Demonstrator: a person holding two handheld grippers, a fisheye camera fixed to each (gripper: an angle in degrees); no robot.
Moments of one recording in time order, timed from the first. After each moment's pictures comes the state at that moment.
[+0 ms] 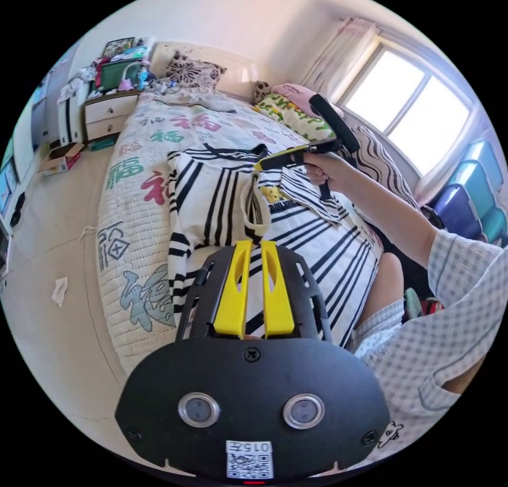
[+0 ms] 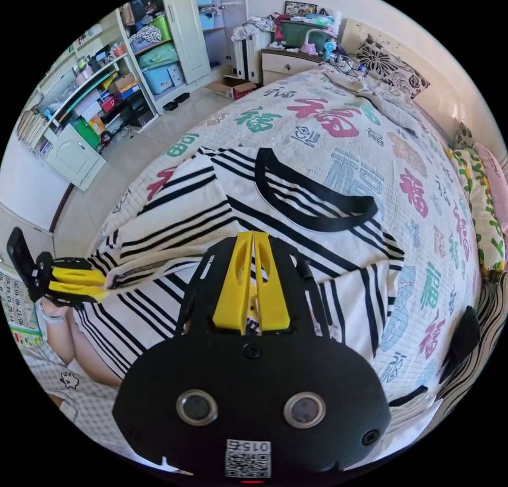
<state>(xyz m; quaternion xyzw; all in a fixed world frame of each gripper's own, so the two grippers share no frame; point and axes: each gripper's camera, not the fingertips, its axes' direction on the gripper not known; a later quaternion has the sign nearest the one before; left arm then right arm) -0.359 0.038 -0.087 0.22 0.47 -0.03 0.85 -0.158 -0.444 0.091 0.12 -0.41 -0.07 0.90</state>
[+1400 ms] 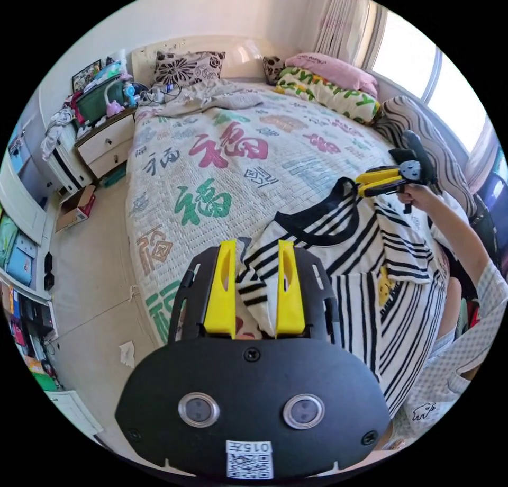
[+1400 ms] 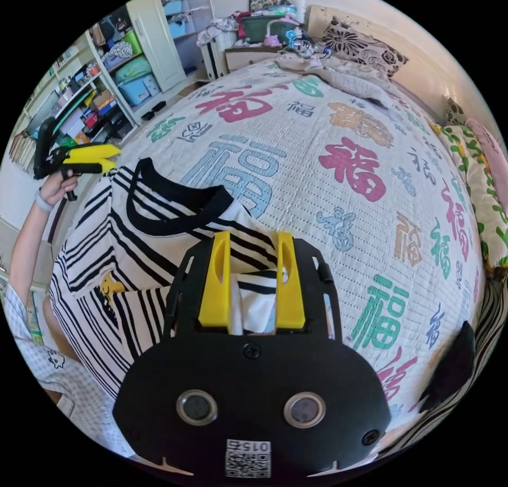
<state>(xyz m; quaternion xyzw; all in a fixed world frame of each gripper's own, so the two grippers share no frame) -0.323 -0.273 -0.054 0.16 0.33 0.03 0.93 0.141 -0.385 0.259 0.11 -0.44 -0.07 0.89</state>
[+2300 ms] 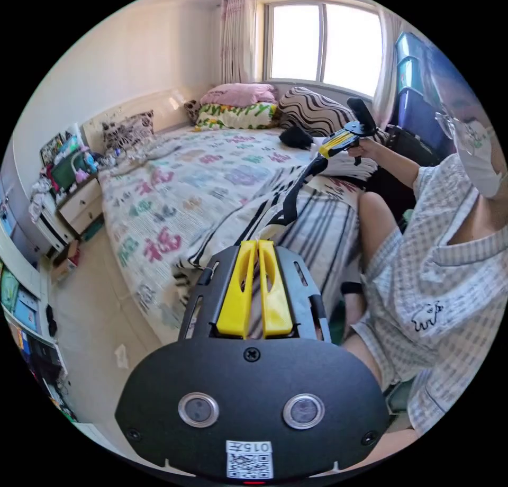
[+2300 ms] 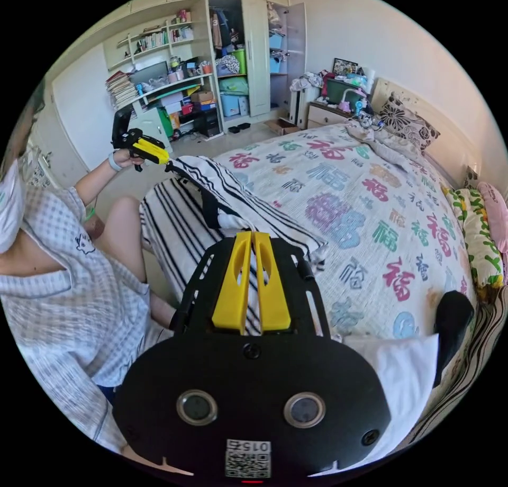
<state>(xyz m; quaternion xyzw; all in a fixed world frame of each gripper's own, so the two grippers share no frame) -0.261 0.087 -0.225 0.29 0.37 0.16 0.87 0.267 0.042 0.131 0.27 -0.49 -0.17 0.81</state>
